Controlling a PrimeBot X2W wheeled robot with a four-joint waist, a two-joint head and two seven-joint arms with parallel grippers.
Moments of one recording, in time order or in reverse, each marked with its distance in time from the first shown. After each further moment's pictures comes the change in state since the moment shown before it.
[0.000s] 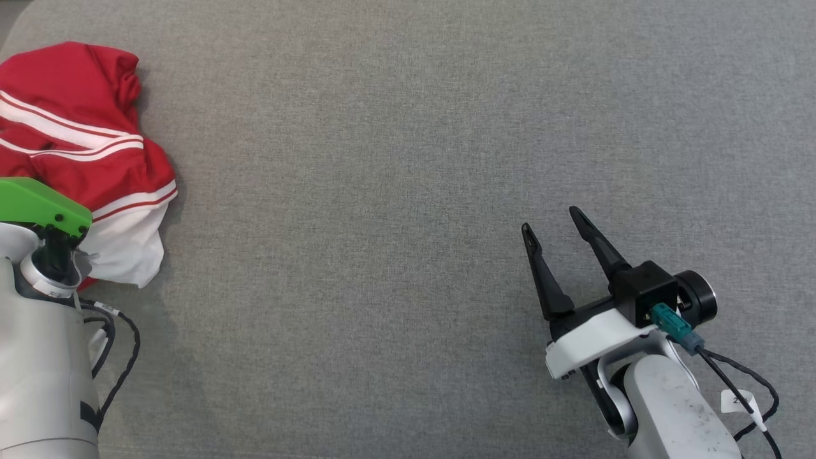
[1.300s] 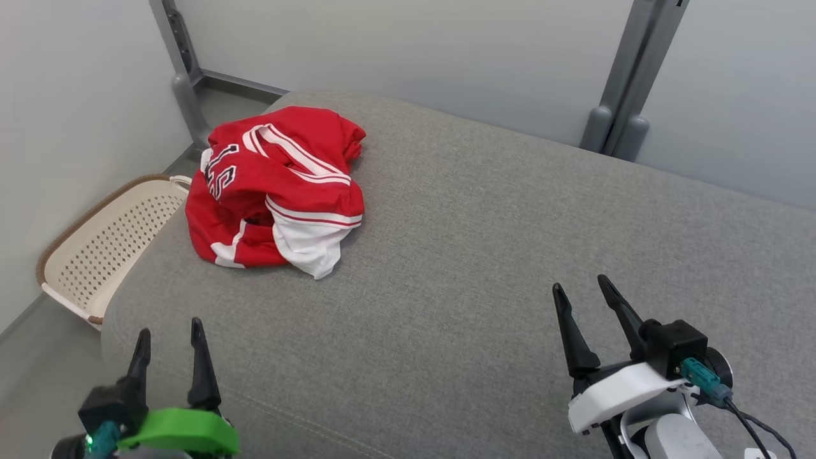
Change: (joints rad) left arm 0.777 -0.161 -0.224 -0.582 0.335 -0.156 -0.487; right arm 0.156 0.001 -0.064 0.032 0.123 0.000 -0.025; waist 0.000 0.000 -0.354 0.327
